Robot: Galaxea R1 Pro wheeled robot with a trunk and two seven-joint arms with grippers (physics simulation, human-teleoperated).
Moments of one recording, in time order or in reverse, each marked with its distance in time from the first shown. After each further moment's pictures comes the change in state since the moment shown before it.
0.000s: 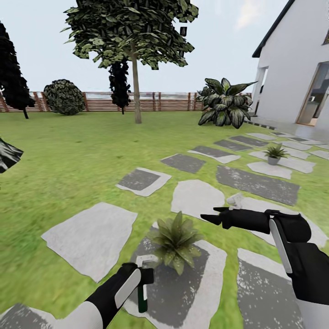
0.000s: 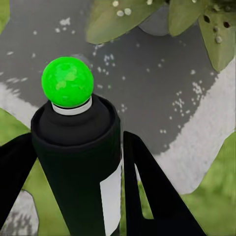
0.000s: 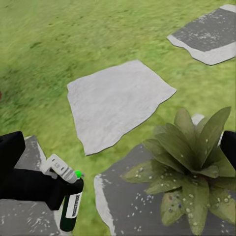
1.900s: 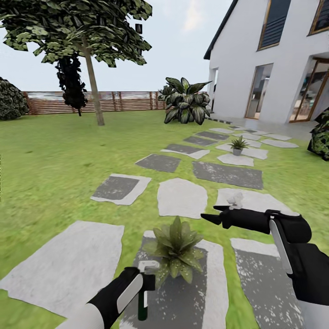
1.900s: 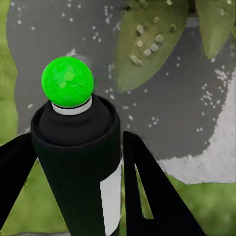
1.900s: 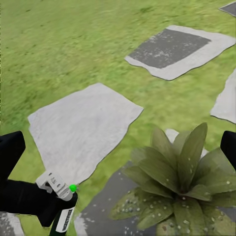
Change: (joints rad) left arm 0.000 -0.006 -0.059 0.040 0.000 0.012 -0.022; right arm 0.004 -0.001 -0.002 0.000 0.000 -0.049 0.001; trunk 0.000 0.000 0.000
